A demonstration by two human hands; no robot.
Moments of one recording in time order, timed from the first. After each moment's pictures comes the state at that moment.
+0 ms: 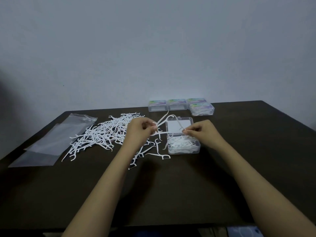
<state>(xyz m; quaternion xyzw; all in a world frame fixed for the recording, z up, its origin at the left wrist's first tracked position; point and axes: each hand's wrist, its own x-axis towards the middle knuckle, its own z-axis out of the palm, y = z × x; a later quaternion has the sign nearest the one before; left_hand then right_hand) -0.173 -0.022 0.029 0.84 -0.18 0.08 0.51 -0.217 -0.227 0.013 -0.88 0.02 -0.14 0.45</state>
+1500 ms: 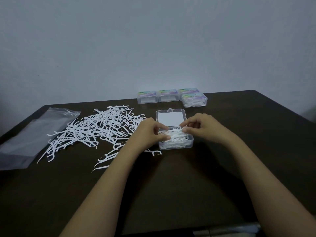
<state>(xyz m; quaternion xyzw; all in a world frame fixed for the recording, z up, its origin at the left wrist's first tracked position) -0.163 -0.062 0.007 0.90 -0.33 0.03 0.30 -0.229 -0.245 0.023 -0.95 -0.02 -0.07 0.31</state>
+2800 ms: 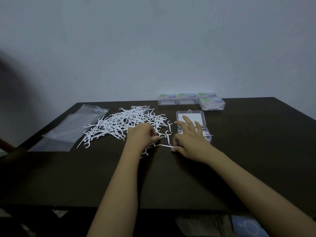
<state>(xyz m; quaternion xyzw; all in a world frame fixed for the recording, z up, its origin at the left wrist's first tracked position) -0.164 0.005 -0.002 0.97 -0.16 0.07 0.16 -0.236 -0.157 -0.003 -0.99 -0.10 -0.05 0.02</state>
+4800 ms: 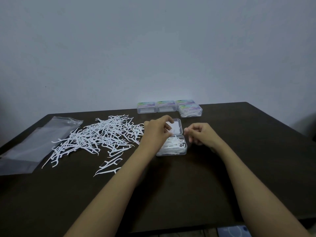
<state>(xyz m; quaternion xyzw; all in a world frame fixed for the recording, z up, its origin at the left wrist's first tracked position) -0.178 -0.090 0.020 0.87 -0.31 0.12 0.37 -0.219 -0.265 -0.001 -0.82 0.03 -0.09 0.56</state>
